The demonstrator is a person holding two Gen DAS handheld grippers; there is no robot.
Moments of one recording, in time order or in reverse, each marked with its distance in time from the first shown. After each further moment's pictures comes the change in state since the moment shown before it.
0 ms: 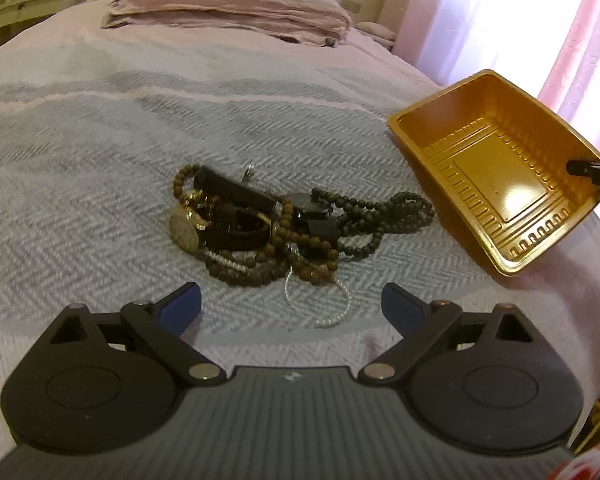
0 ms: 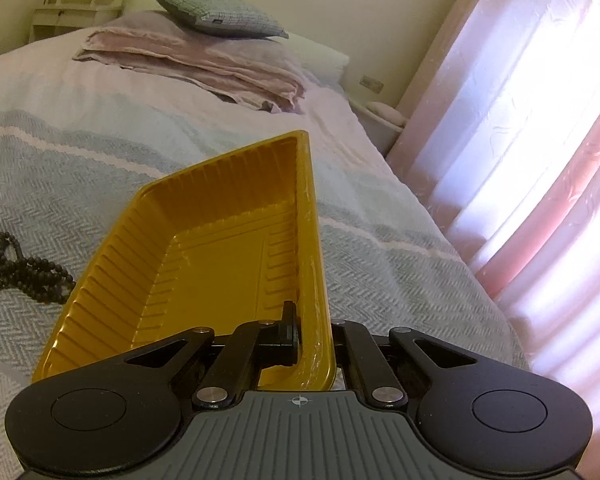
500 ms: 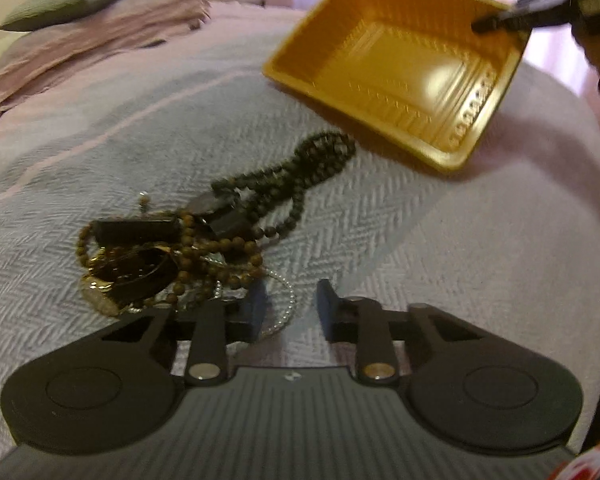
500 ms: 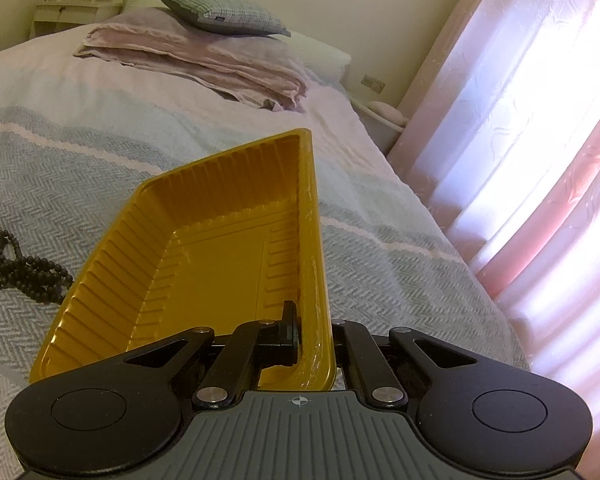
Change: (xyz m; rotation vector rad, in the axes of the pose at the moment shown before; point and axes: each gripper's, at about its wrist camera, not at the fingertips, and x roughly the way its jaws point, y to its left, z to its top) left arm 0.038 -0.049 -0.004 0.484 0.110 -0.102; right arm 0.003 0.001 0.001 -0.008 0.002 -0.004
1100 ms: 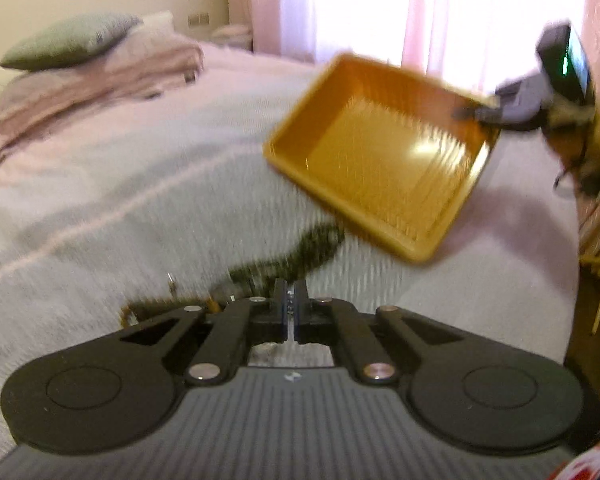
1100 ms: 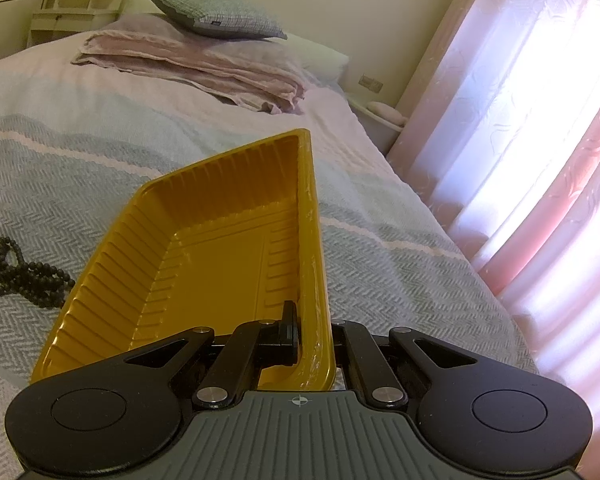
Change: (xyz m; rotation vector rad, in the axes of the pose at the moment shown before) left arm -0.070 0.023 0.056 -0.003 -0.133 -0.051; right arm -0.003 -0.002 -0.005 0.025 -0.014 0.008
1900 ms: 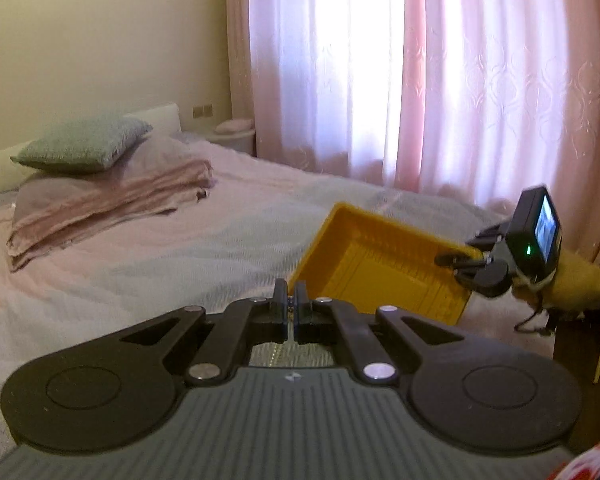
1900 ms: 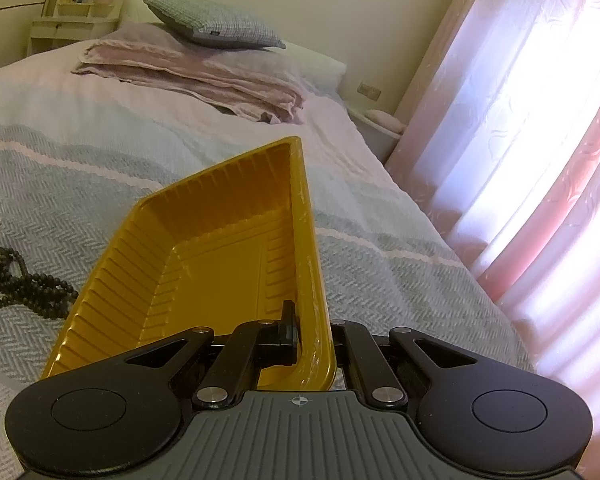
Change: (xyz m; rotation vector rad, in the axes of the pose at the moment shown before) left arm -0.089 0.003 0.106 0.035 -0.248 0.014; right arm -0.006 -0.002 0.004 0.006 -0.026 0.002
